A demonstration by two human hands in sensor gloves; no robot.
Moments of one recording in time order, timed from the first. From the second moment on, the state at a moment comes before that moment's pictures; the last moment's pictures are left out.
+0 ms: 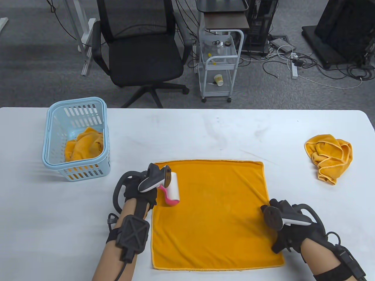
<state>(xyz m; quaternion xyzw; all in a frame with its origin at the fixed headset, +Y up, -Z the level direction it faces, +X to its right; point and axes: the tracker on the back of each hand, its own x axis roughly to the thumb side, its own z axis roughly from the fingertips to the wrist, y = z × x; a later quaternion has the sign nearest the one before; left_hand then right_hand) -0.125 -0.735 -0.348 -0.22 -0.03 -0.09 0.97 0.276 -0.785 -0.259 -0.20 -0.29 -0.93 0.13</state>
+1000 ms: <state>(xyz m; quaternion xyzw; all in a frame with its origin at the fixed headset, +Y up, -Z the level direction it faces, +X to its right) -0.081 -0.728 -0.313 -0.21 -0.10 -0.09 0.97 0.278 -0.787 -0.260 -0.20 -0.29 -0.93 0.11</state>
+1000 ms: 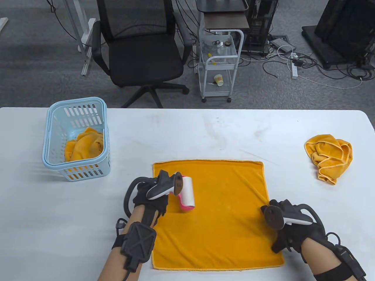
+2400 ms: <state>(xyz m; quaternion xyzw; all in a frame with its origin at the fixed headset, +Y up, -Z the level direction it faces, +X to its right) -0.028 -0.765 -0.256 -0.26 -0.18 -0.13 0.94 0.278 -0.787 -0.261 -0.20 -0.30 -0.93 0.10</state>
